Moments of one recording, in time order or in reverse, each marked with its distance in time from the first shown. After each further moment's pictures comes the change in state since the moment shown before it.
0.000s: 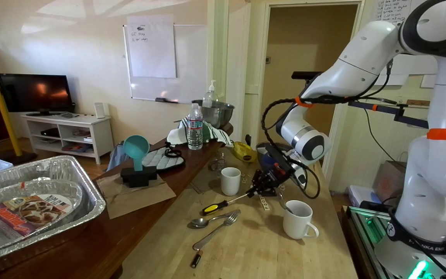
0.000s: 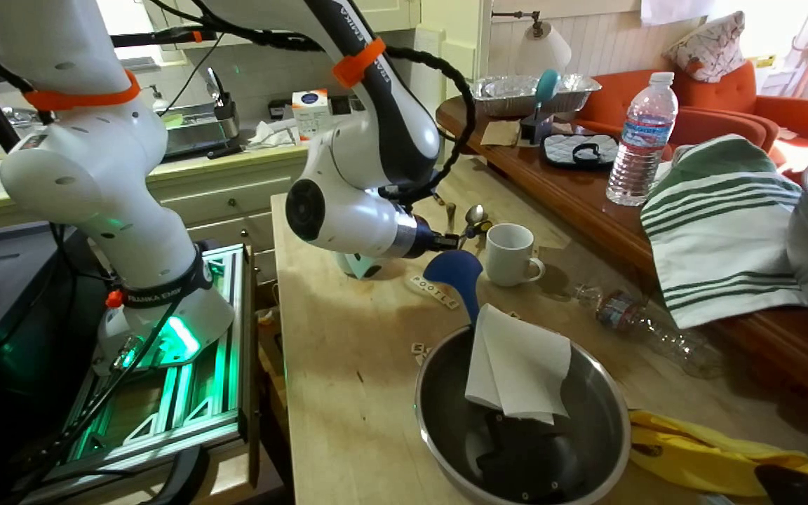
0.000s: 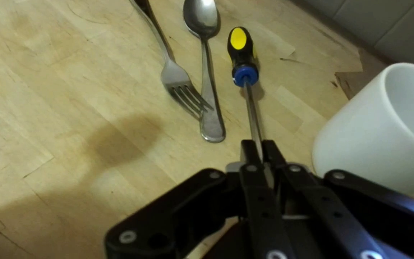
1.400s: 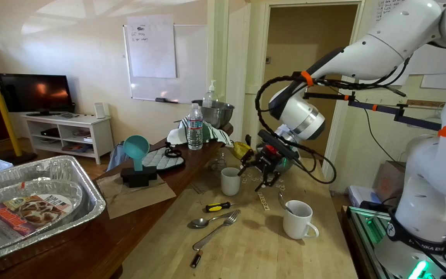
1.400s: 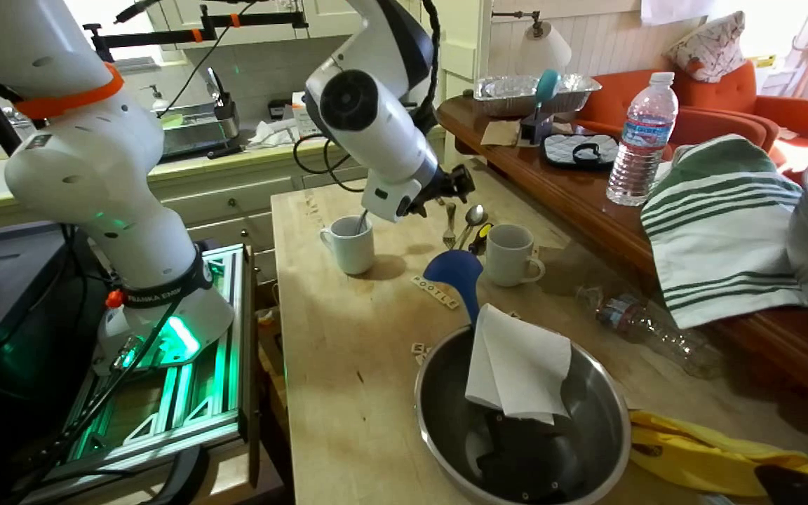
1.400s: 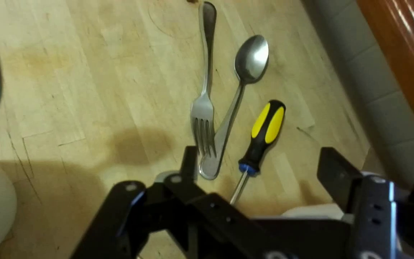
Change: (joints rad) arm 0.058 -0.205 0.080 0.024 -0.579 0.159 0.234
